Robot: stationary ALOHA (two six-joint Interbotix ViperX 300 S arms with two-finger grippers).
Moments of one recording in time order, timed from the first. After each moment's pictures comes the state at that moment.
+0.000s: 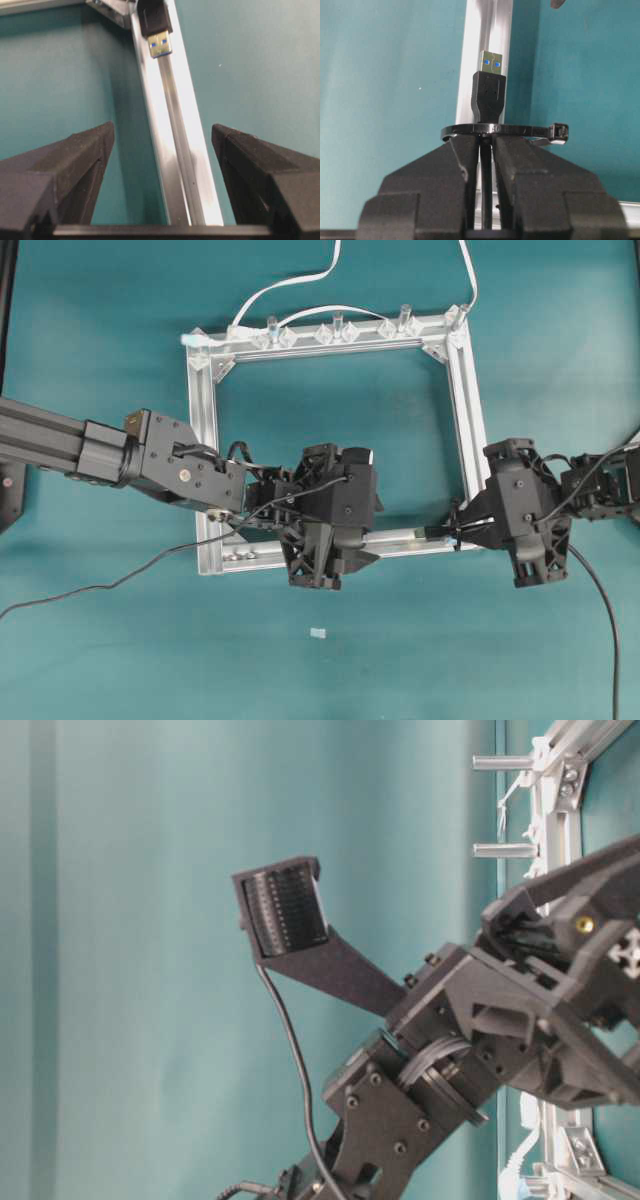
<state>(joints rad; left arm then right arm) -0.12 0.31 0.40 -0.06 -0.02 0.04 0.20 -0.28 1.07 0.39 -0.06 -0.20</state>
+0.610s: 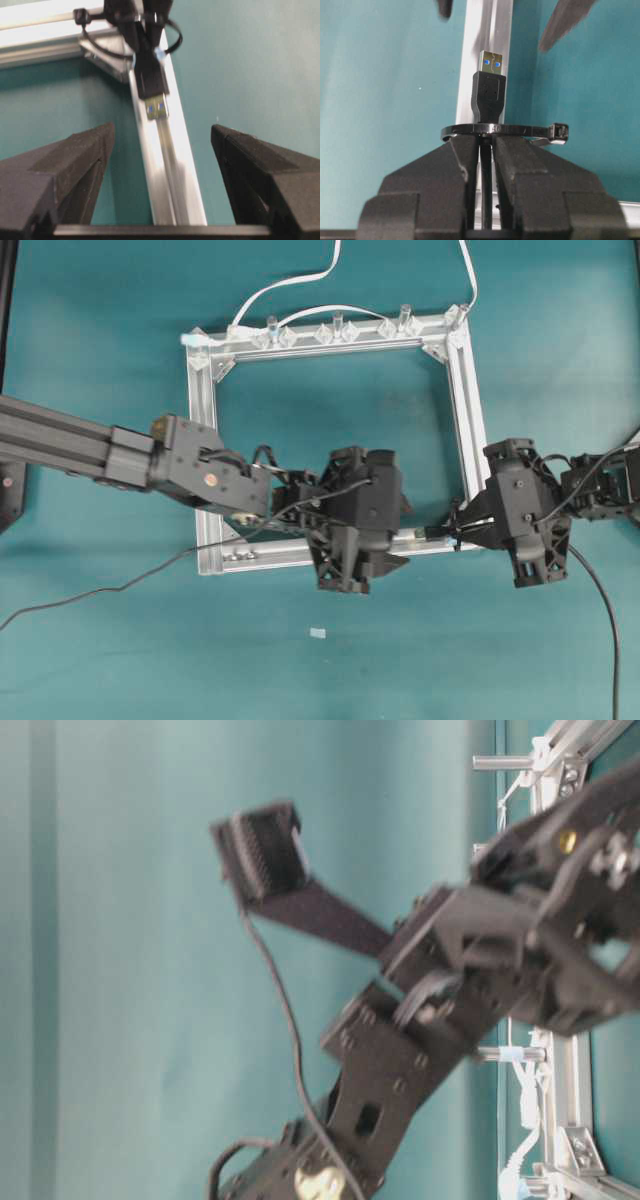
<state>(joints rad) -0.12 0.38 0.28 -0.06 -0.05 0.04 0.20 -0.28 1.07 0.39 -0.05 -0.20</state>
